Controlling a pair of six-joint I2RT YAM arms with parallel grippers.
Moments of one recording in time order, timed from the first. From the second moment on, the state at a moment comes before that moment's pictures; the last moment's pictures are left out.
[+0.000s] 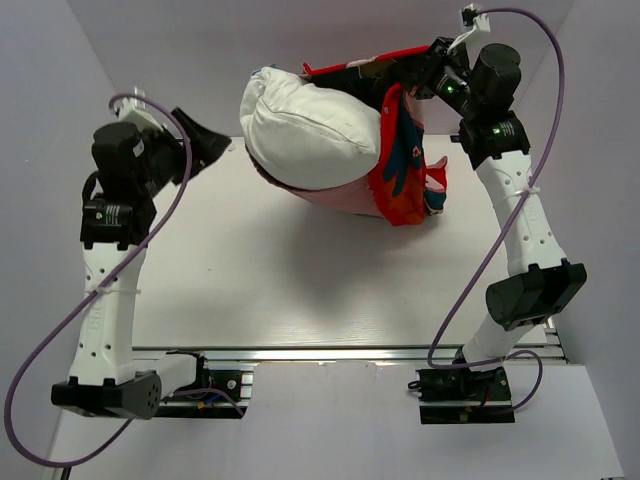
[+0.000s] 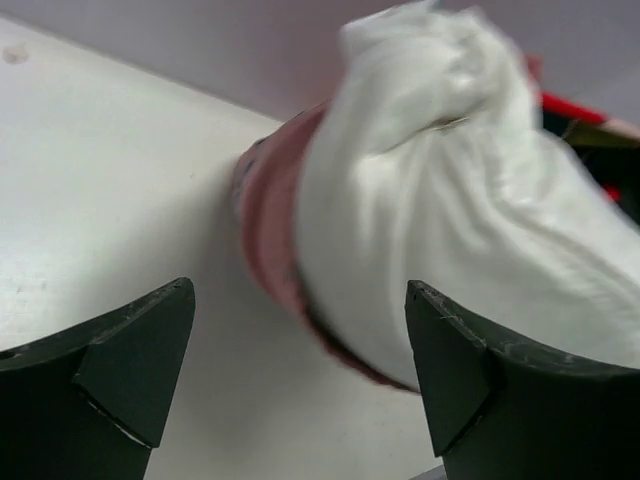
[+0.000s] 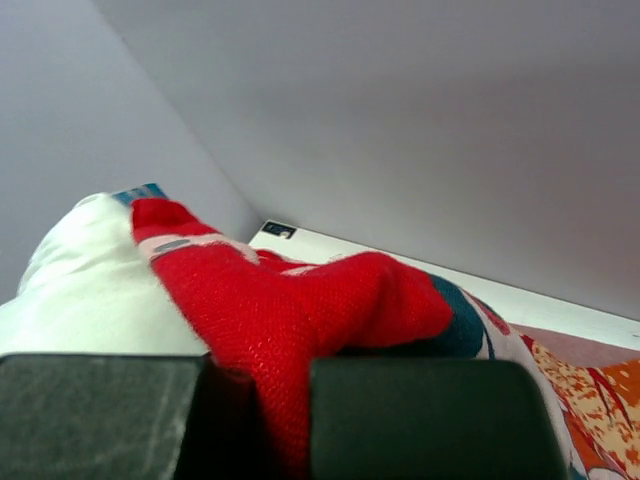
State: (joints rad) left arm -0.05 1.21 1.66 -0.62 0.28 -0.65; right arm 0.25 1.68 1.98 -0.18 -0.43 0.46
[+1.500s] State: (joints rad) left arm -0.31 1.12 1.14 -0.39 0.37 -0.99; right arm 0.22 1.70 1.93 -0.16 -0.43 0.48
